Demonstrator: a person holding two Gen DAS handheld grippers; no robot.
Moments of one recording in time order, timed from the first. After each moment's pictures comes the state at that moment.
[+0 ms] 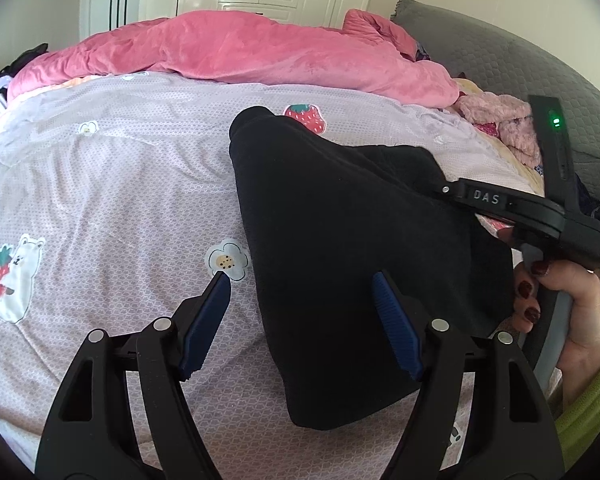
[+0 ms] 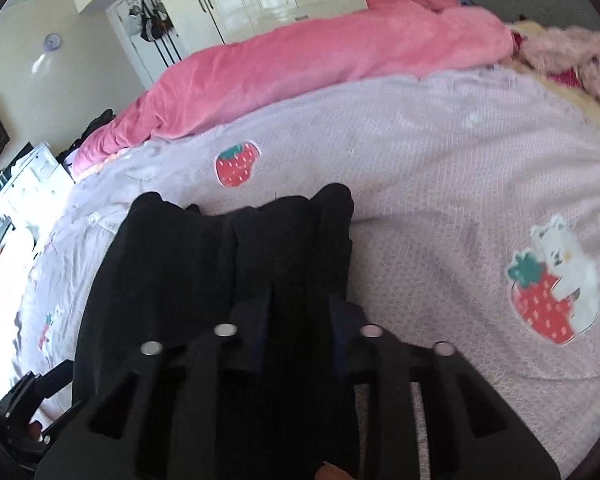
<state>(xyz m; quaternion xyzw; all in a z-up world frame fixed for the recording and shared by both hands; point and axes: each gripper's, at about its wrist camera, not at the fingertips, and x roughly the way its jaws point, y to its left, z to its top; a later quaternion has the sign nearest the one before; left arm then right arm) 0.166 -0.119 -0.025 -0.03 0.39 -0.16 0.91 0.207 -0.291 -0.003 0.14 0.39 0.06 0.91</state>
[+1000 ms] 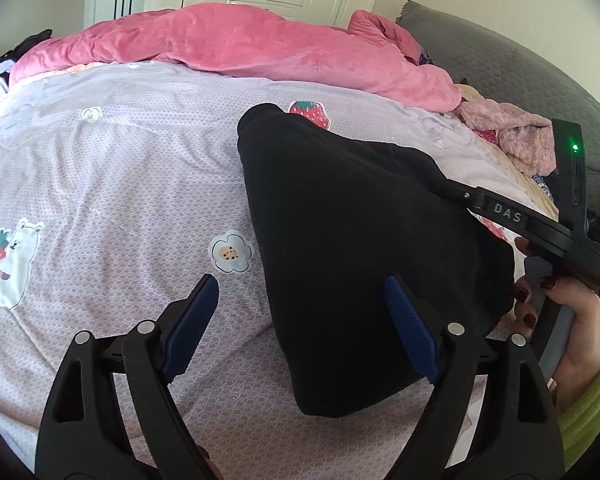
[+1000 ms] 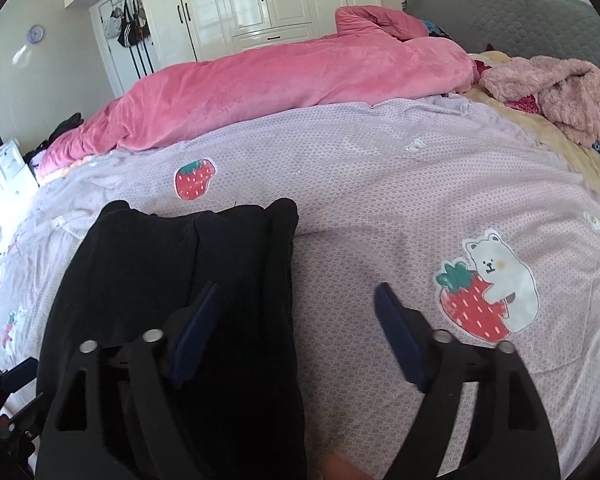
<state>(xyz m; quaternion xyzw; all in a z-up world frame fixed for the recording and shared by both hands) 0.164 -0.112 -0.025 -0.05 0.40 -0.16 0.90 0.192 -0.306 0.000 0.11 0.38 -0.02 0.92</state>
